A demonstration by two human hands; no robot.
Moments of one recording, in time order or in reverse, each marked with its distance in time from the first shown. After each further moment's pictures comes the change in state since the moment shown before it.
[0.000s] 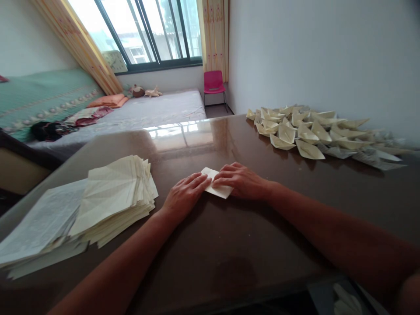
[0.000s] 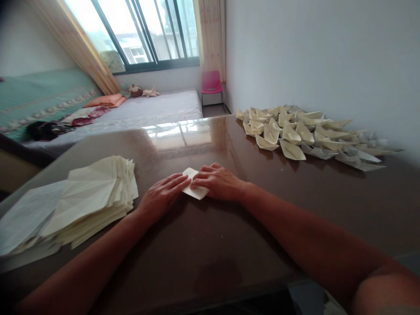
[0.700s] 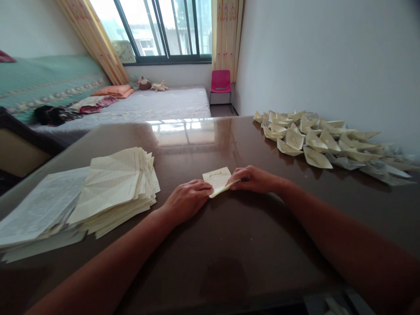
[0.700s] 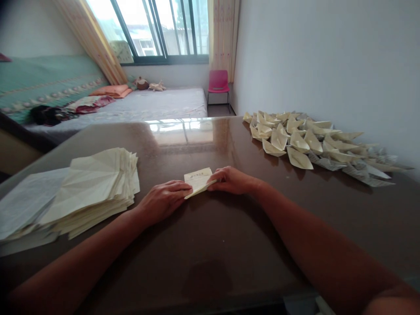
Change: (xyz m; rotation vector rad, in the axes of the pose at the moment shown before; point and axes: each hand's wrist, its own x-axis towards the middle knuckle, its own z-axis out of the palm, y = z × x) left_hand -0.003 0.008 -0.012 -0.244 -0.029 0.048; right_hand -0.008 0.026 -0.005 0.673 -0.172 0.344
